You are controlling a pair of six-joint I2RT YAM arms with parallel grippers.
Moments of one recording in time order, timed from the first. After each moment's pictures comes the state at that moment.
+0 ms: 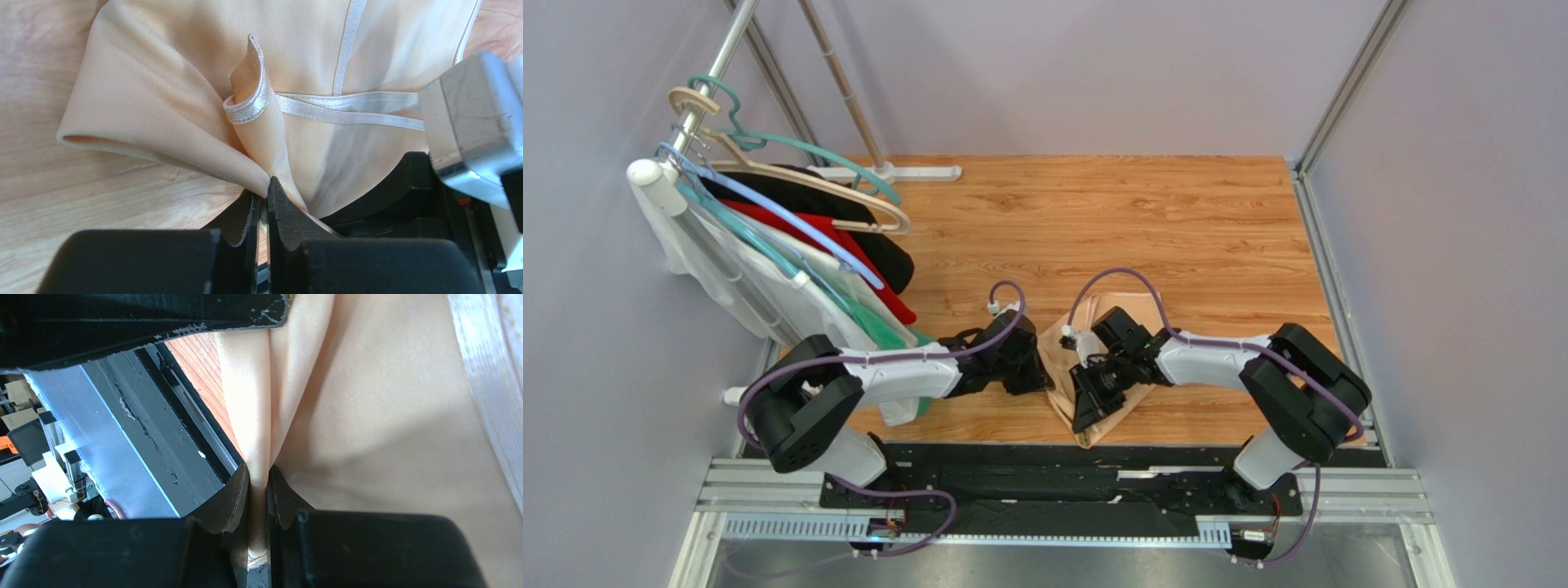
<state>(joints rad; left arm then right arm) -0.89 1.47 0.62 -0.03 0.03 -1.06 0.78 1.58 0.67 -0.22 -0.65 0.32</state>
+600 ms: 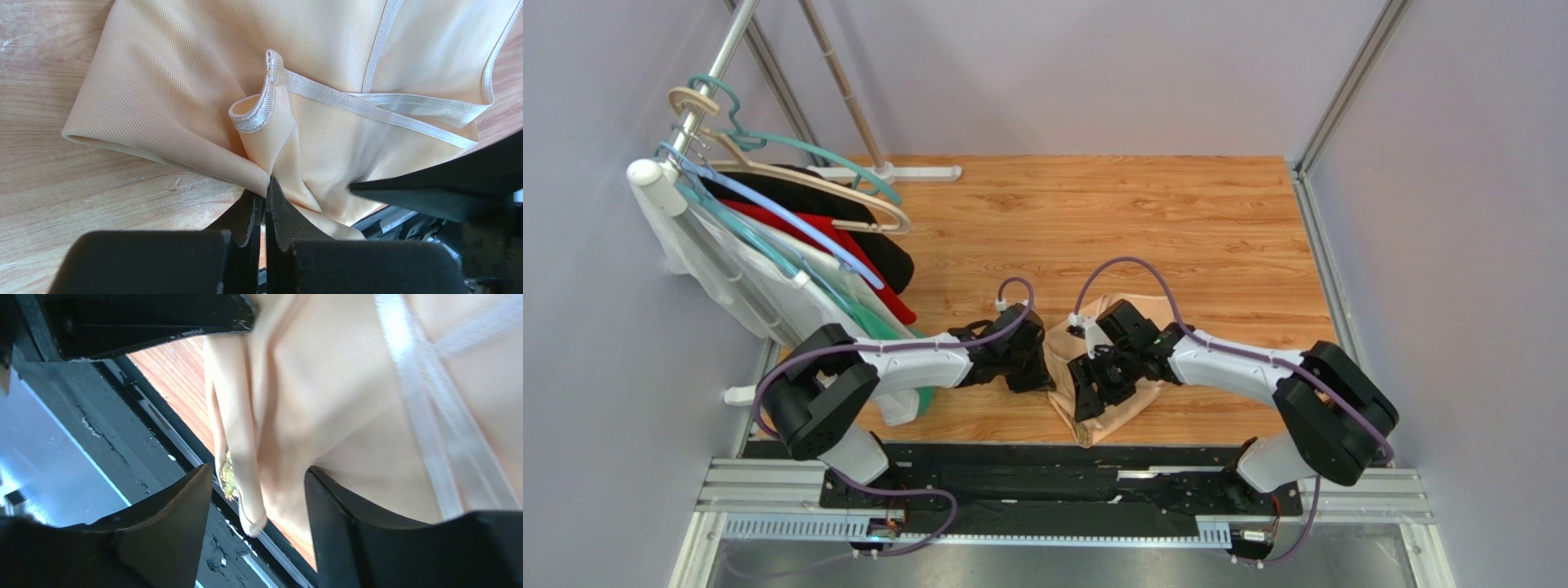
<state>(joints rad) -0.88 1.55 0.71 -0.11 0.07 -1.02 0.78 1.47 0.71 -0.33 -0.47 0.29</state>
